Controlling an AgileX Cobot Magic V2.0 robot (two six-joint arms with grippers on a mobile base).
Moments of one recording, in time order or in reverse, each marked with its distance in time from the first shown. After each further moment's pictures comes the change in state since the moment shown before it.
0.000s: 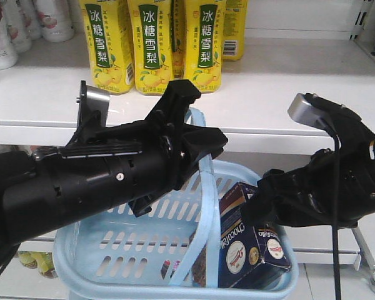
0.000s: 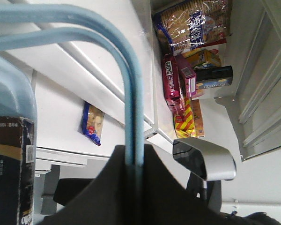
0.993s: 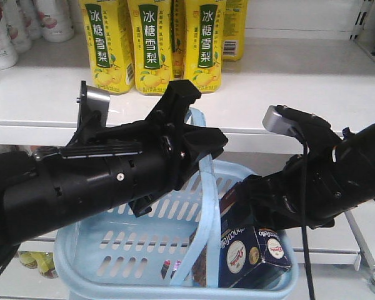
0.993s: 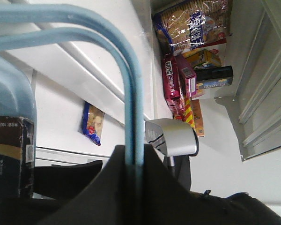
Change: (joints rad) left arm 0.000 0.000 0.000 0.000 0.000 0.000; right arm 0.040 0.095 0.000 -0.016 -0.048 0.000
